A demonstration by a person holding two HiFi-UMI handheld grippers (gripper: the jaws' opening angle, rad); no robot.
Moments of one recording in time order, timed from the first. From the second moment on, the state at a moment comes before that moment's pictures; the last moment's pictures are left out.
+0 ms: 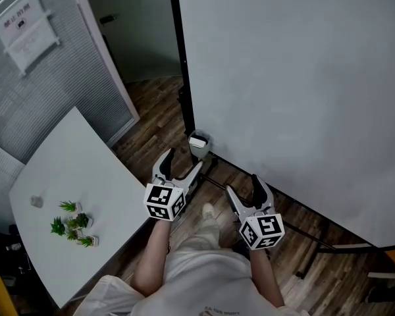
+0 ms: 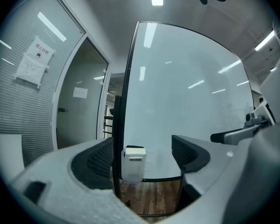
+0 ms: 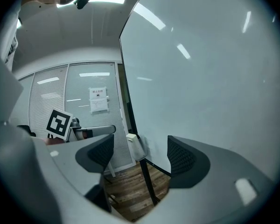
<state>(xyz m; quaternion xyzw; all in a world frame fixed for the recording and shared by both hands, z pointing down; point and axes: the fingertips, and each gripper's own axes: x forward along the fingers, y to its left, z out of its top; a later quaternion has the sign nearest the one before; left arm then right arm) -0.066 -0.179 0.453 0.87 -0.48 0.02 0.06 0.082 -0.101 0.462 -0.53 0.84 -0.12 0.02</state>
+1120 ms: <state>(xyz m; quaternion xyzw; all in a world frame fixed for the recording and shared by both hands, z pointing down) -0.035 -0.255 0.490 0.87 -0.48 0.08 0.05 0.071 -0.161 0.473 -0.49 0.86 -0.14 -0.01</state>
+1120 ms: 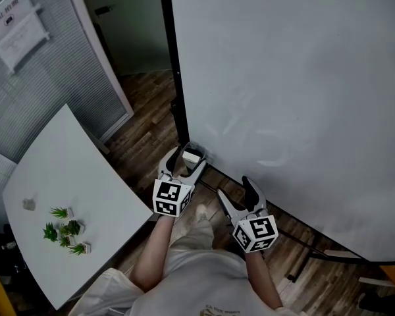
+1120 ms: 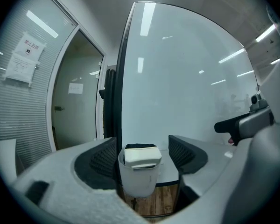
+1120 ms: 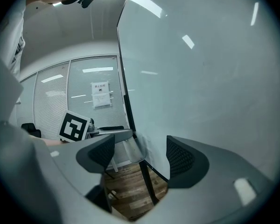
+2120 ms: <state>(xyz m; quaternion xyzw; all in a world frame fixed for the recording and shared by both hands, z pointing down) -0.030 -0.268 0.500 0.87 -0.49 0.08 0.03 0.068 -0.174 0.493 -0.49 0.86 -0.16 -0.03</state>
